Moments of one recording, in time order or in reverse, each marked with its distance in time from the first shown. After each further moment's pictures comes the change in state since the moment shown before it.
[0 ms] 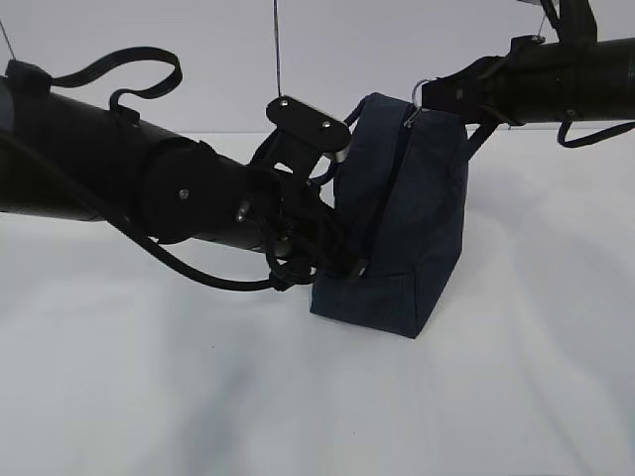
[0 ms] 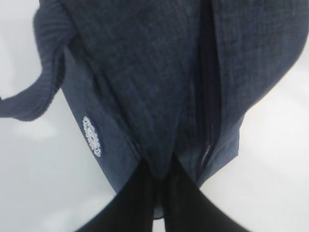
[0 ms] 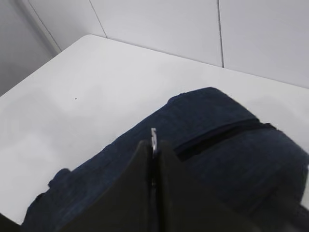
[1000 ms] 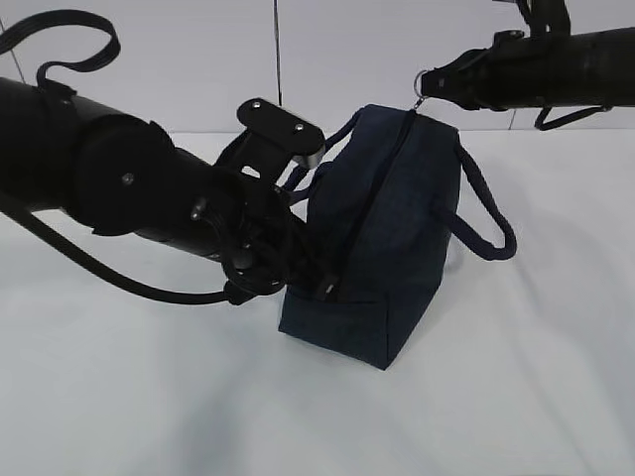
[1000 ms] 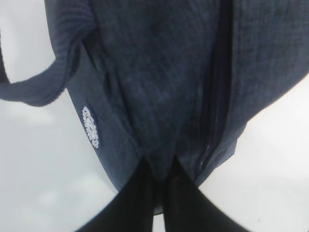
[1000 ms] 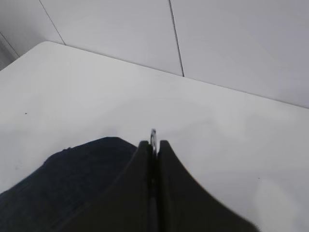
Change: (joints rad) left arm 0.000 -0.122 0.068 -0.003 0.143 0.000; right arm 0.000 0.179 -0.190 0.010 -0.105 -0.001
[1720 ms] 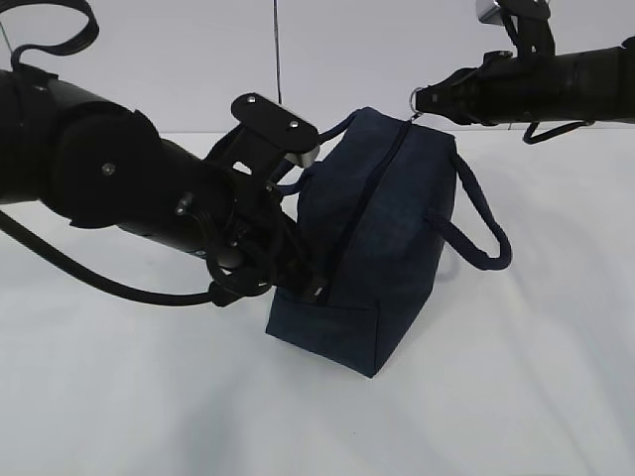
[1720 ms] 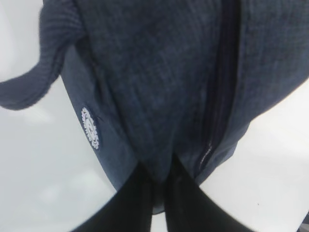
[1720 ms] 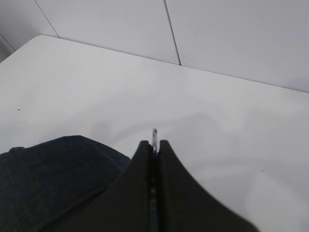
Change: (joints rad) left arm 0.000 -0.035 0.004 0.029 0.044 0.000; right arm -0.009 0.075 -0.038 0.007 0.026 0.004
